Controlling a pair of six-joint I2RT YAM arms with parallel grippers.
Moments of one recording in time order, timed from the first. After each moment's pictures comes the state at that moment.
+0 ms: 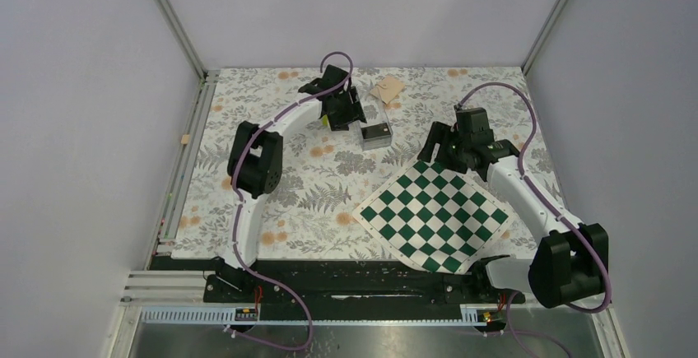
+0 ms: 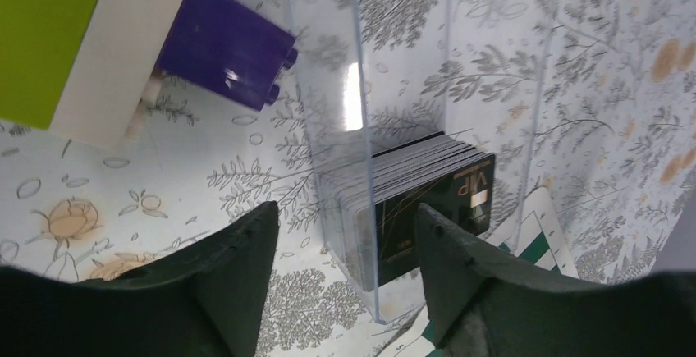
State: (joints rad) left arm -0.46 2.26 1.90 -0.55 0.15 -0.73; right arm 0.25 1.28 0.95 -0.54 -0.13 0.52
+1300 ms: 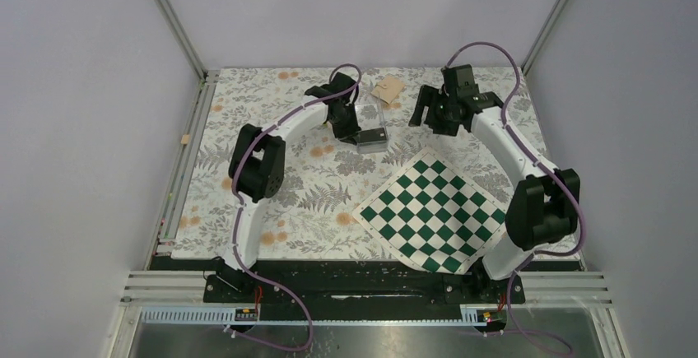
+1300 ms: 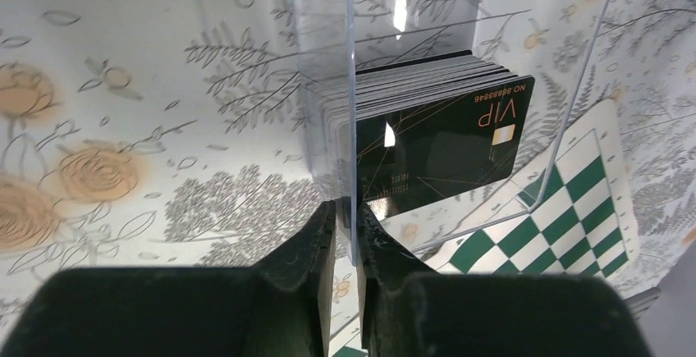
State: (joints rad) left arm -0.50 2.25 1.91 -0.76 0.18 -0.69; right arm 0.25 1.62 1.38 -0.66 -0.12 0.47
